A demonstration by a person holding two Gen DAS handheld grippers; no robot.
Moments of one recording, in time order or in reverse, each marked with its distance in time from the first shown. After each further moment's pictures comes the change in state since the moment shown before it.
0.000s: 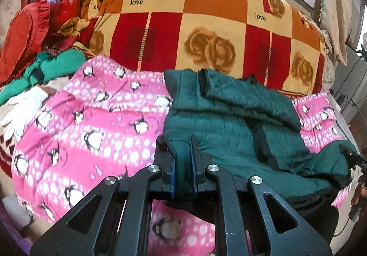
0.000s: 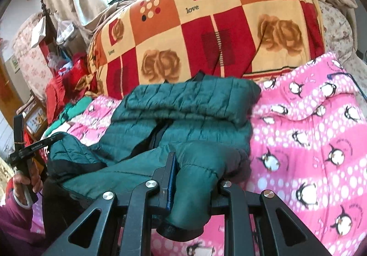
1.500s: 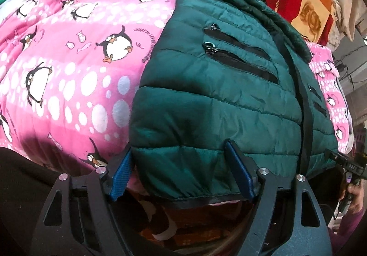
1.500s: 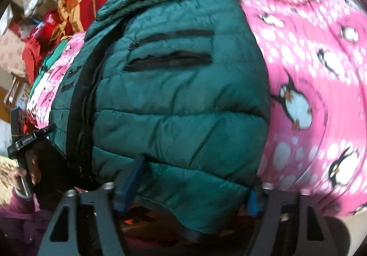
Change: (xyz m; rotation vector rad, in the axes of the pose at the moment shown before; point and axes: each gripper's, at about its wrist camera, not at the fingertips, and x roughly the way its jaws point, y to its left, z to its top) left arm 0.040 0.033 -0.141 -0.084 0.417 -0.100; right arm 0.045 -0.013 -0.136 0.124 0.443 -0.029
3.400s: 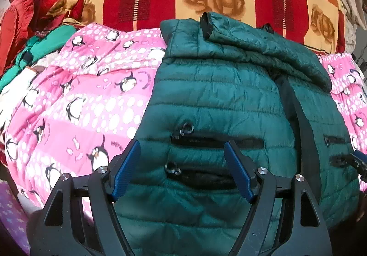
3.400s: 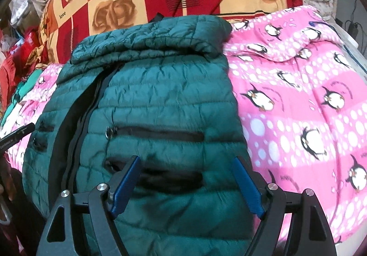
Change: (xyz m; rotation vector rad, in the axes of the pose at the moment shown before) left arm 0.005 -0.079 0.095 0.118 -0.205 0.260; right arm 0.002 0.014 0.081 0.018 -0.214 -0.231
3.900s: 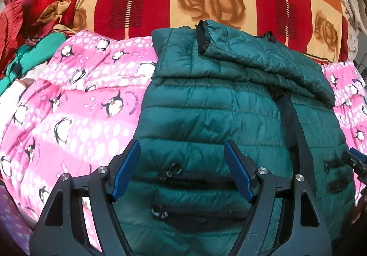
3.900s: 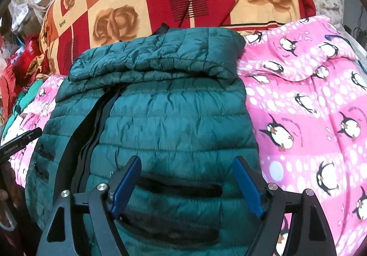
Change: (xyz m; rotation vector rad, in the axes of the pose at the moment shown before) left arm 0.023 -0.010 0.042 -0.007 -0.010 -0.013; right arm 0.024 0.010 0.046 -0.002 -0.040 0.038
